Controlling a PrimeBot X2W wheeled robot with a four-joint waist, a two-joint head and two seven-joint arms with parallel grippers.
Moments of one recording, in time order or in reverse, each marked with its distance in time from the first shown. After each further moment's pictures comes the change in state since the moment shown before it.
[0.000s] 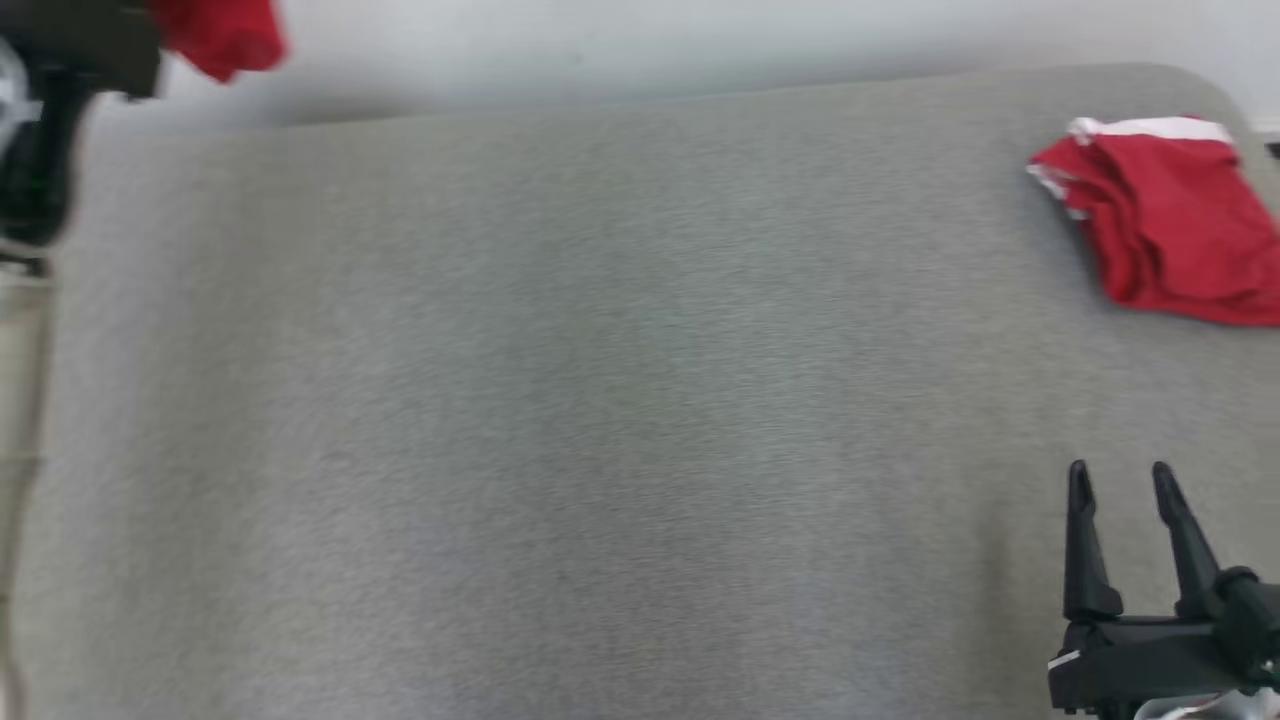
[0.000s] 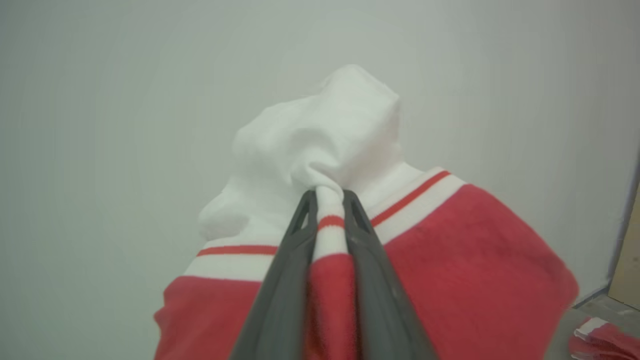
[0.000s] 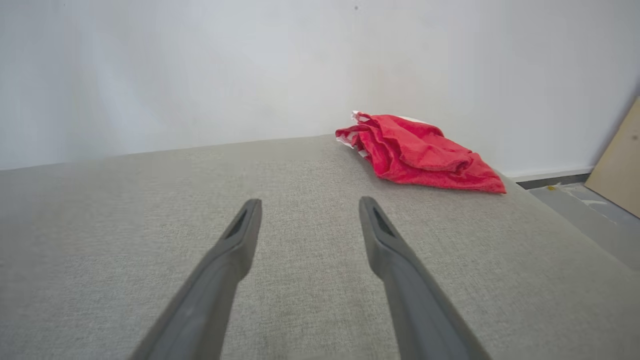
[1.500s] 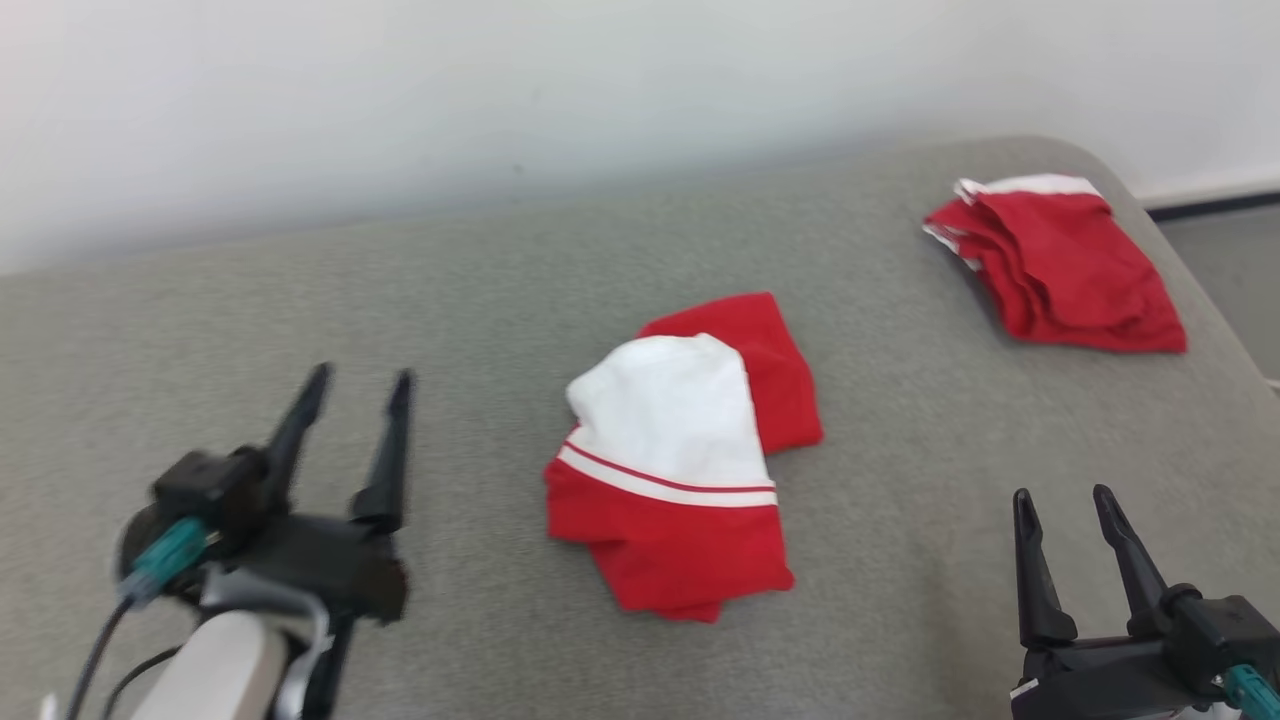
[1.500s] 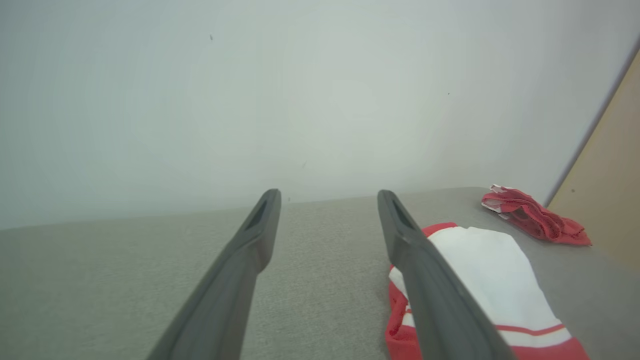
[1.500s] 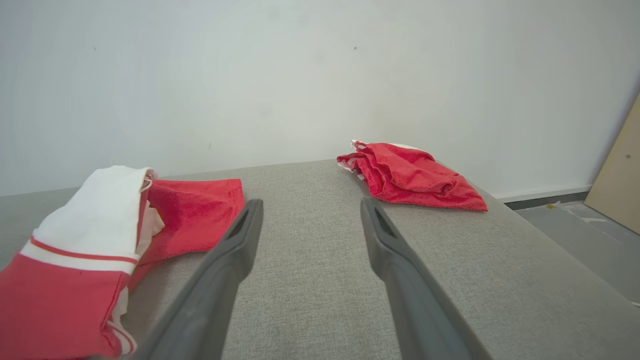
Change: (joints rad) left arm 0.761 -0.102 -0.090 -0.191 0.045 0.188 -0.227; right arm 0.018 -0.022 0.104 0.038 0.024 0.000 -0.015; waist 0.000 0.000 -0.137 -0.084
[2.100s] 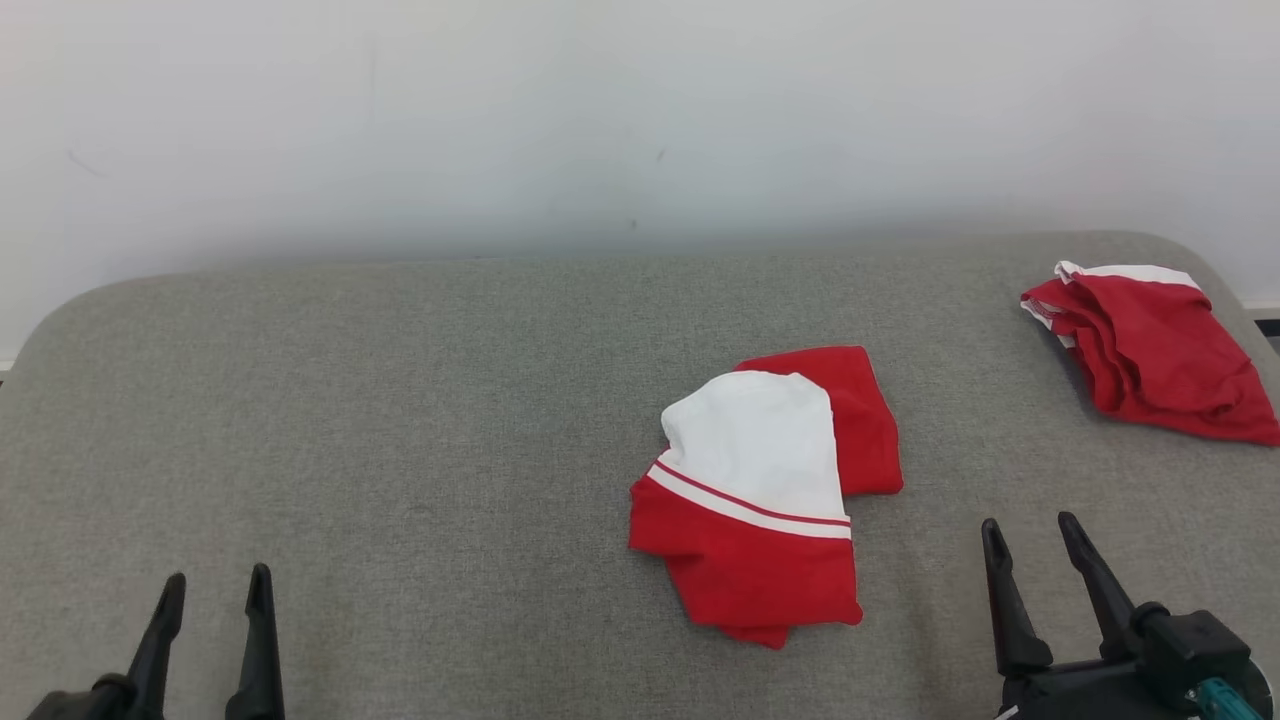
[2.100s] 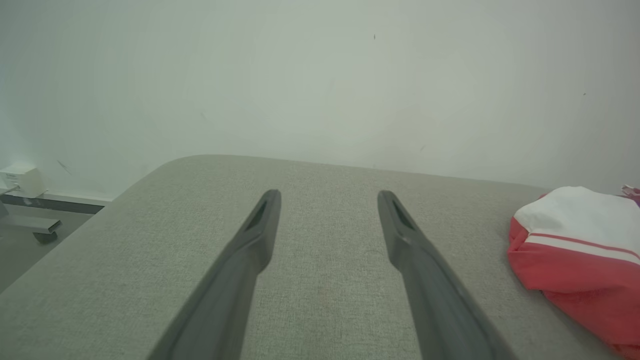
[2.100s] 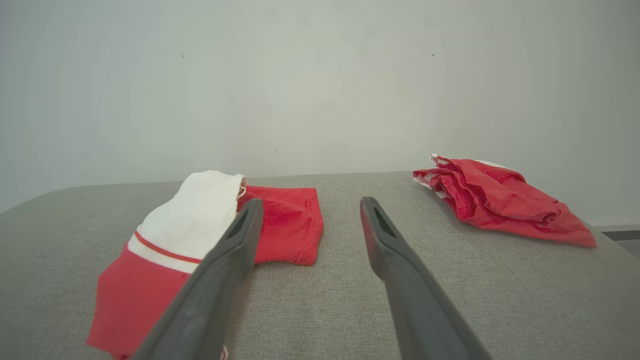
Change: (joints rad) left arm 0.435 -0.023 0.326 -0.181 0.130 -0.024 -0.005; right arm 0.010 -0.038 0.078 0.034 0.049 0.000 0.000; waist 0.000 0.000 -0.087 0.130
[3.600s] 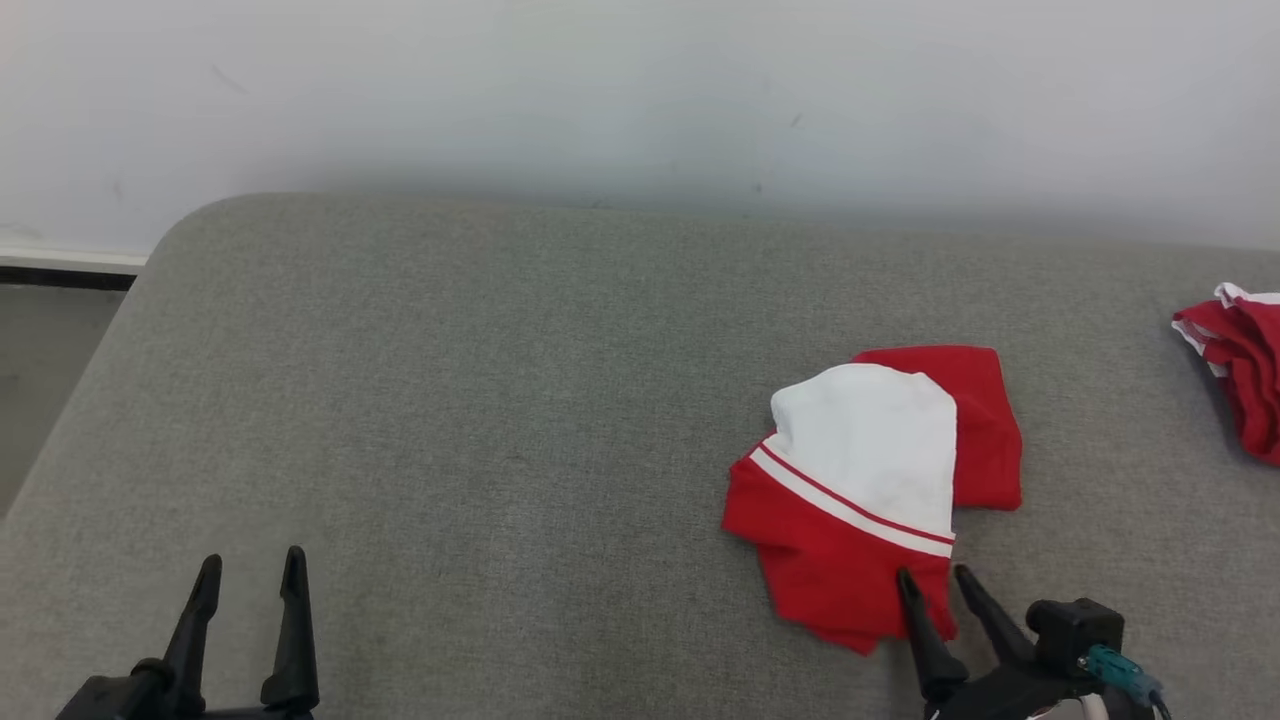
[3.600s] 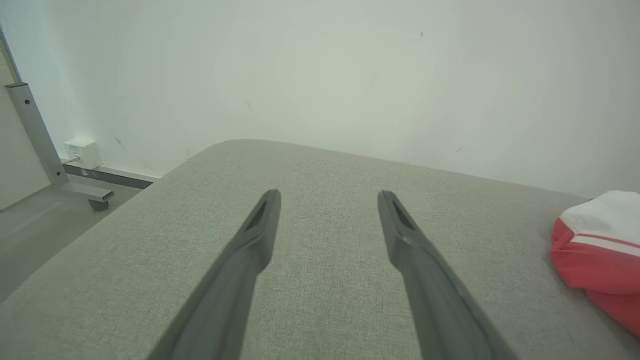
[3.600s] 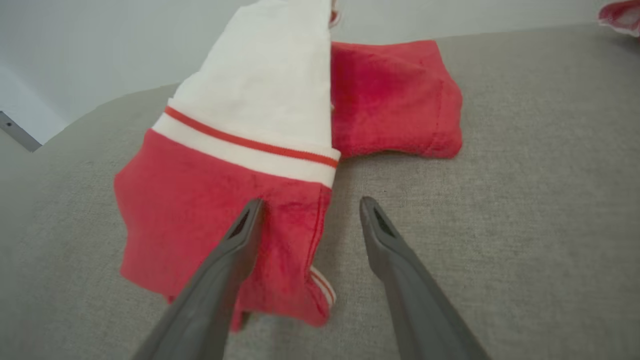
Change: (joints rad) left arm -0.031 -0.205 0.158 0.056 0.193 -0.167 0.000; right arm -0.177 -0.015 0.212 0.411 0.212 0.000 0.002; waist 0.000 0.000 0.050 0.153
